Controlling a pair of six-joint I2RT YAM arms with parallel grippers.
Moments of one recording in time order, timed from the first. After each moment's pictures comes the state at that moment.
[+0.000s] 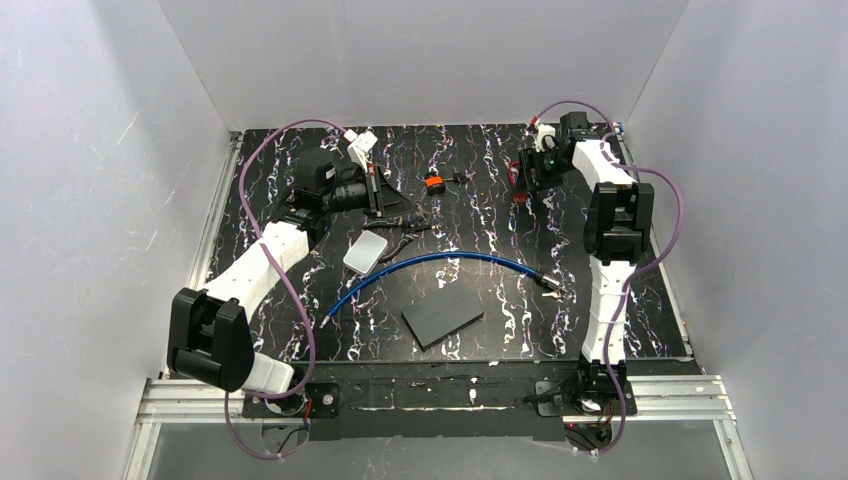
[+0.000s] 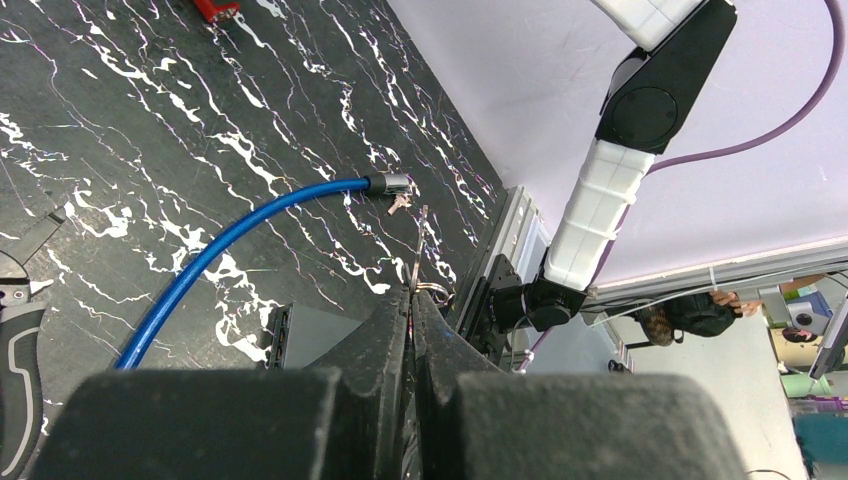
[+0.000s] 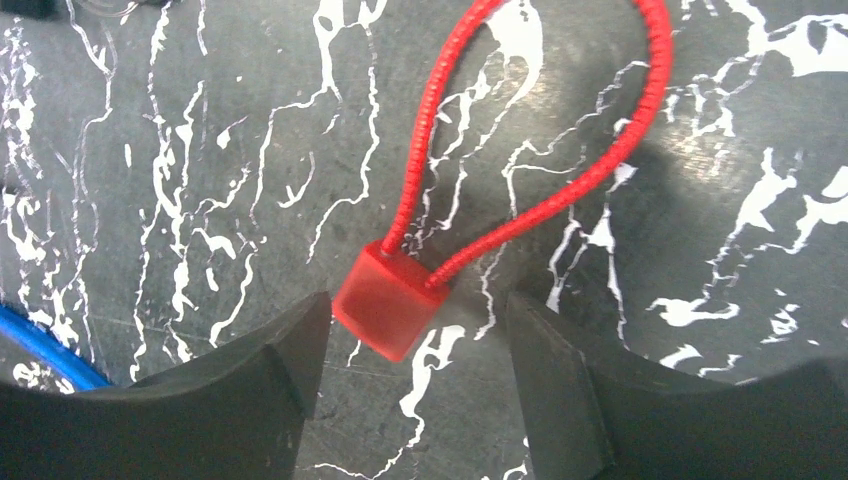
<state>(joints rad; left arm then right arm) -0.33 1.42 1.05 0.07 0.88 -0.60 0.02 2.38 2.02 -0.77 -0.54 -0.24</state>
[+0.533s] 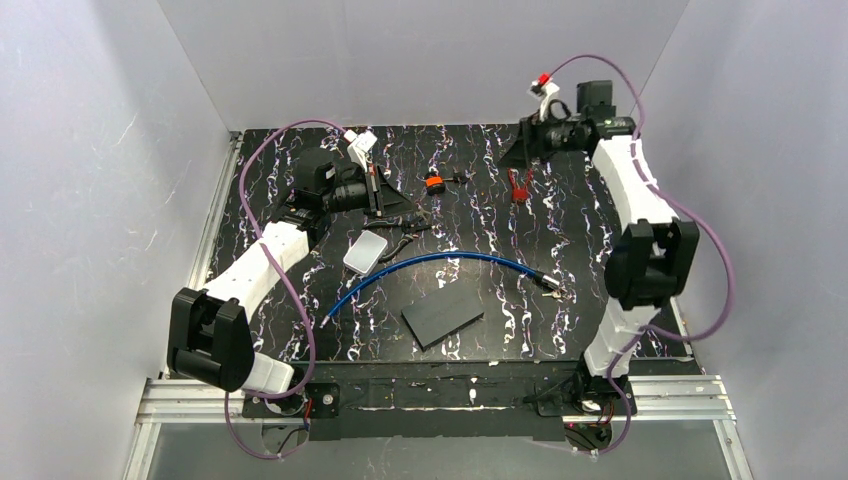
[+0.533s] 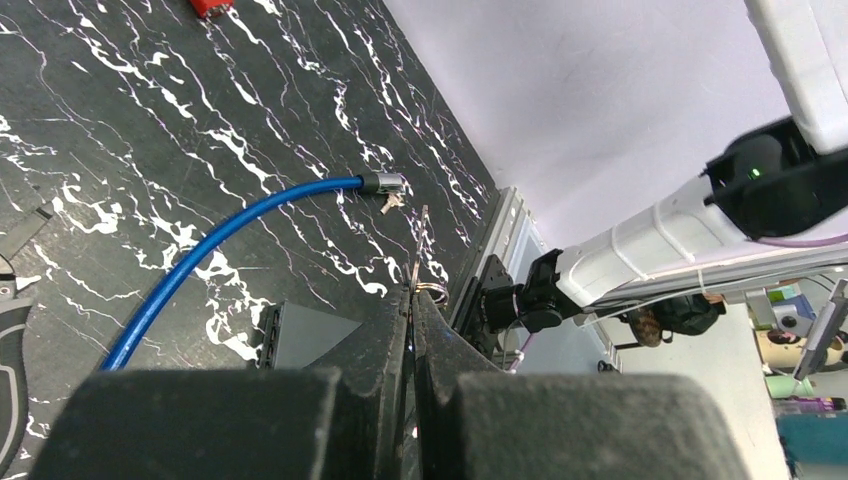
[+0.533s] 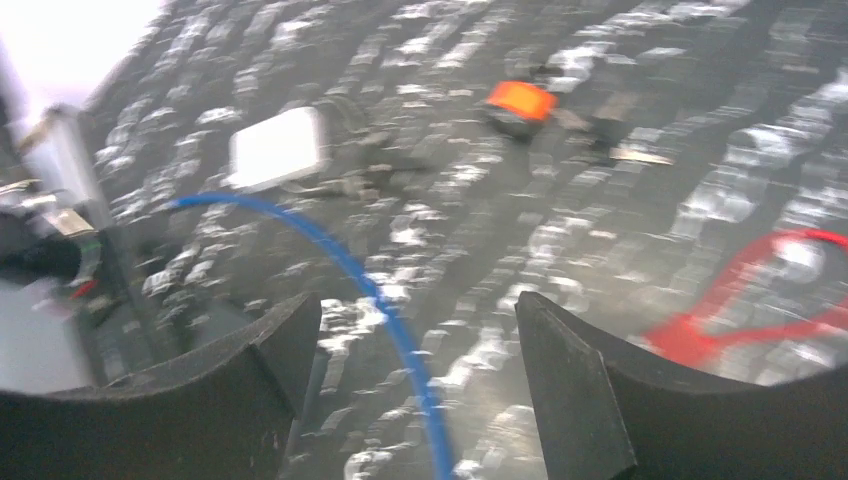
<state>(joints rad) -0.33 1.42 1.05 0.07 0.88 -0.63 0.07 1.91 1.85 -0.75 -0.90 -0.23</state>
